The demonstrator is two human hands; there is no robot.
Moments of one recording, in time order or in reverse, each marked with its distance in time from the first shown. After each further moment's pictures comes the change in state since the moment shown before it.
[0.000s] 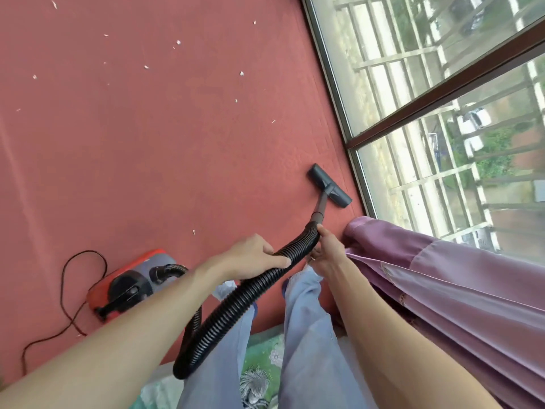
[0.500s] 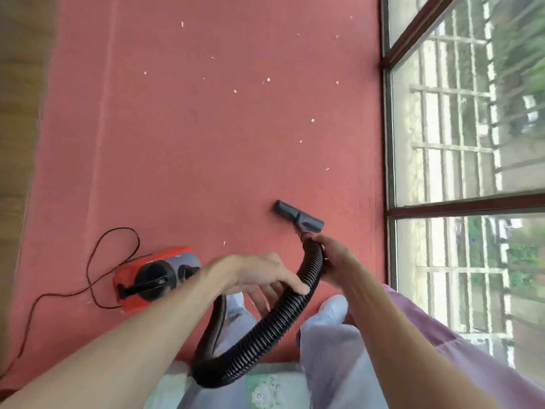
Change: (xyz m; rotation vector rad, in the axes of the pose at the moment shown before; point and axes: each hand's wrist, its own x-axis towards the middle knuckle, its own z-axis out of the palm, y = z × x) left_hand -0.071 -0.039 -0.077 -0.588 -0.247 0.034; right_hand -0.083 -0.019 0.131 -0.635 -0.163 -0.030
